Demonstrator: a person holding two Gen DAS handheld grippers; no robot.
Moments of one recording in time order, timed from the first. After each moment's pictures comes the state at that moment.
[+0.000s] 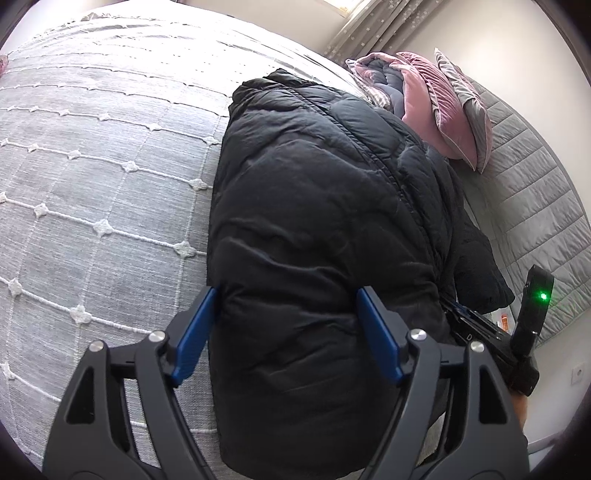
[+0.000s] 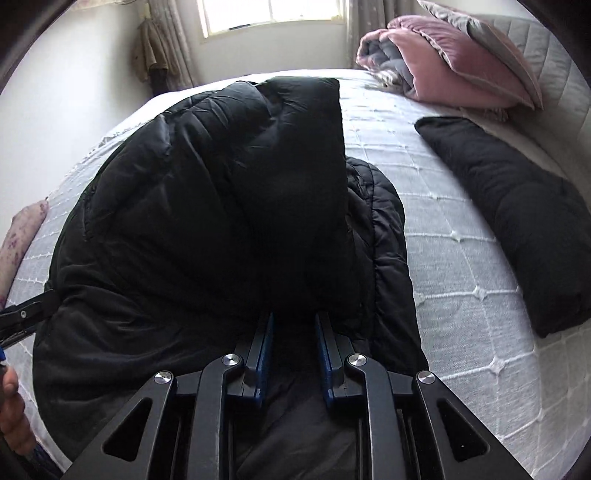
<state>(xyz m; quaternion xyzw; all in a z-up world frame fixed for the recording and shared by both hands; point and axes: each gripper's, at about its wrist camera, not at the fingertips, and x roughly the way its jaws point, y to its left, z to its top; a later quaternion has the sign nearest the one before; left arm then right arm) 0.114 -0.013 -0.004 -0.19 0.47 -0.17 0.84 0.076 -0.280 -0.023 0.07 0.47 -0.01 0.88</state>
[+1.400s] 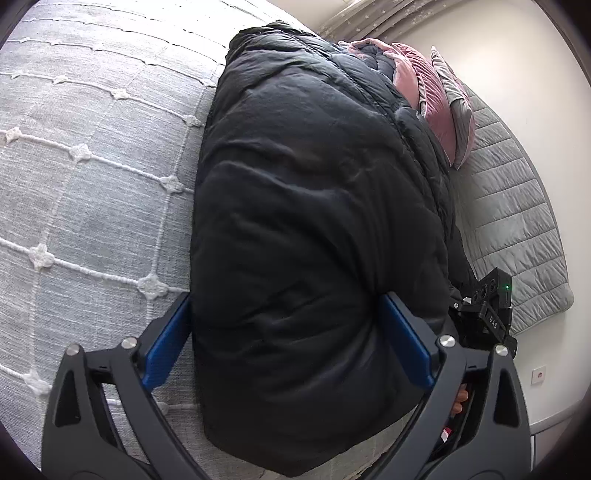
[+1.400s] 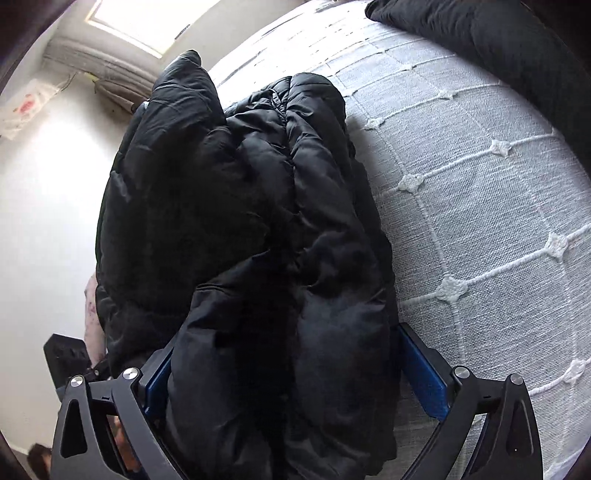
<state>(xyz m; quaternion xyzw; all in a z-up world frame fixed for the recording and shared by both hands) 0.100 -0.003 -0.036 -0.26 0.51 -0.23 0.79 0.050 -0.349 -0.075 0.32 0.53 0.08 0.78</state>
